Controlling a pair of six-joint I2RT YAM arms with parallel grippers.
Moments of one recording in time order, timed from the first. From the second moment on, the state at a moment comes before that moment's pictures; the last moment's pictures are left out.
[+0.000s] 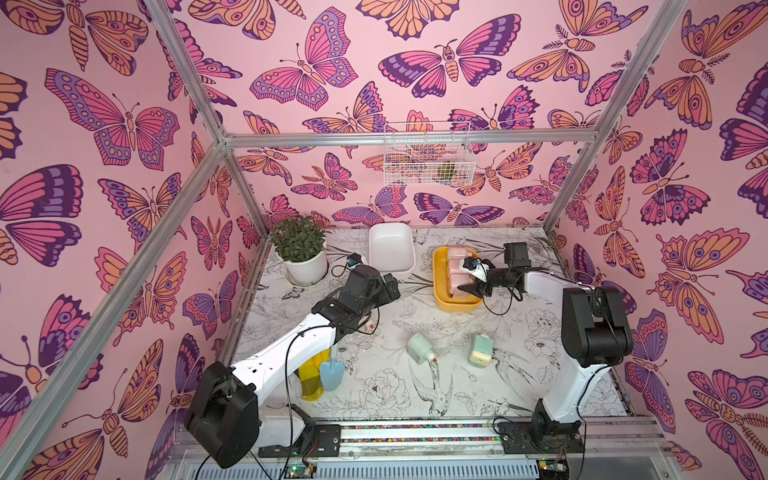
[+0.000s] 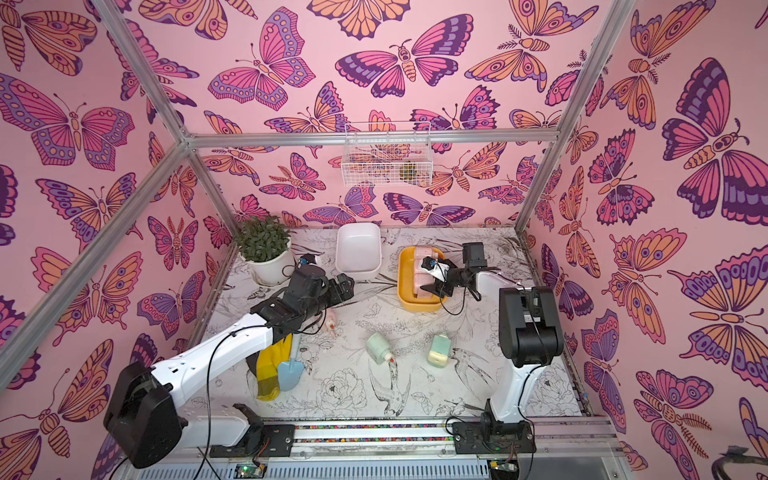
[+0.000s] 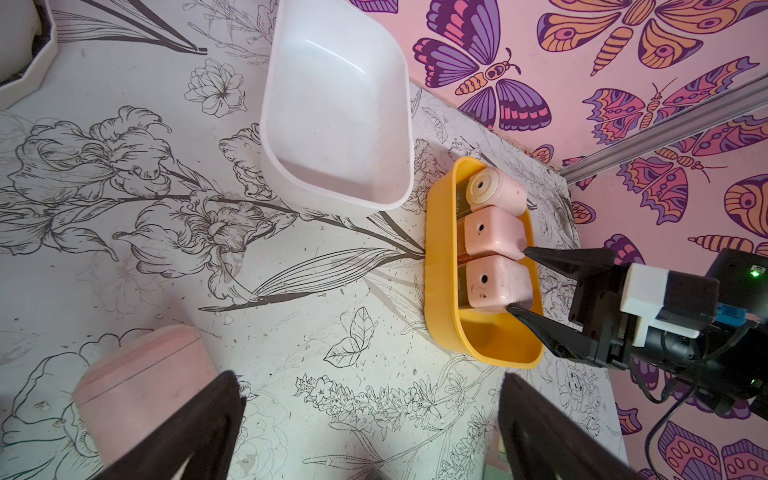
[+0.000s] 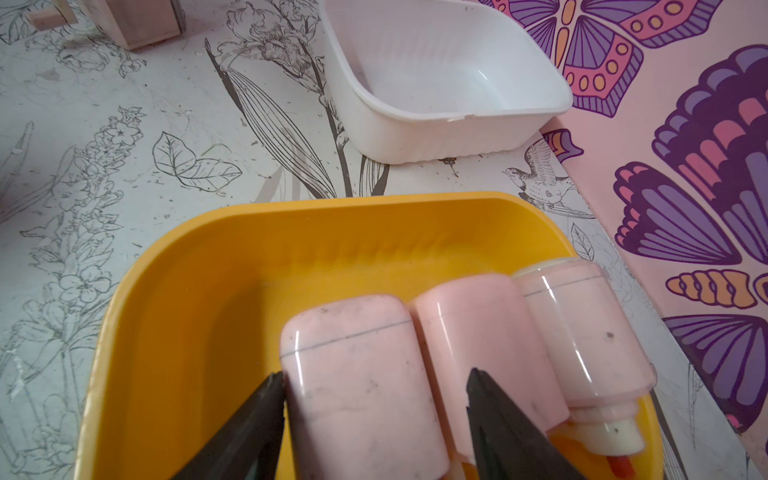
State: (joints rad) left arm -0.61 1.33 0.95 -0.25 -0.15 -0.81; right arm 0.13 1.87 1.16 -0.18 -0.78 -1.10
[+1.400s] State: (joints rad) left arm -0.30 1.46 1.00 -0.43 0.04 -0.61; right arm 0.39 1.54 1.10 -0.13 -0.53 -0.55
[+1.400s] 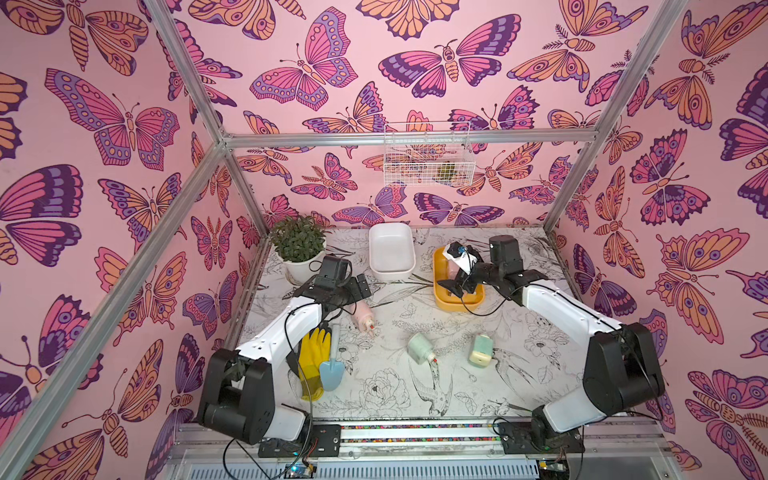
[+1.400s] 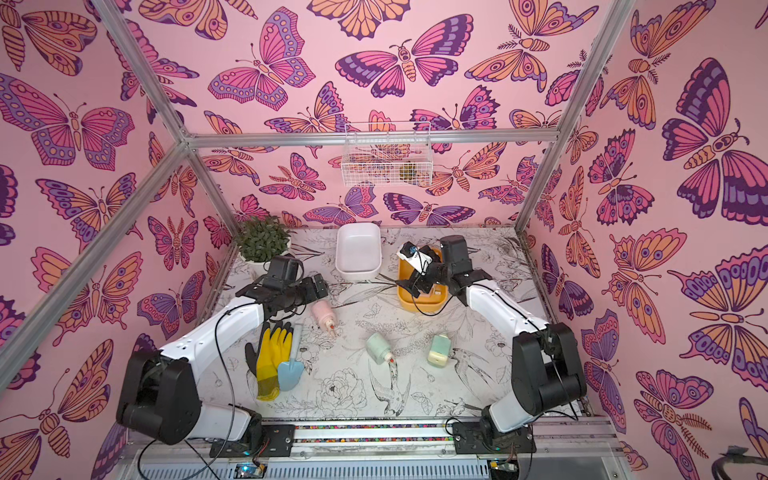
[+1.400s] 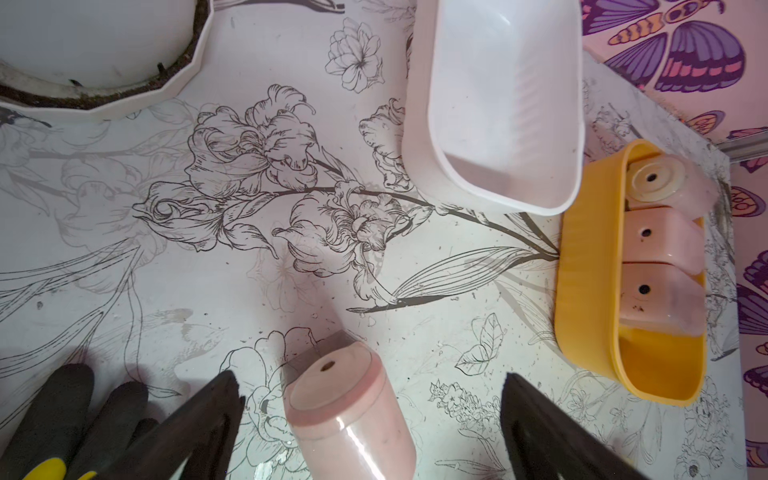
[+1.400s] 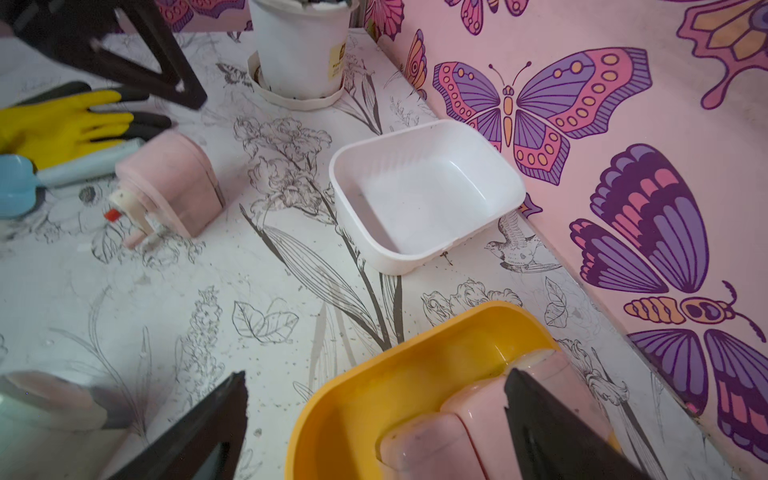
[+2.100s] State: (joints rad) left arm -0.28 1.67 0.98 -0.36 0.31 -0.63; right arm 0.53 1.34 0.86 -0.03 -0.16 -0.03
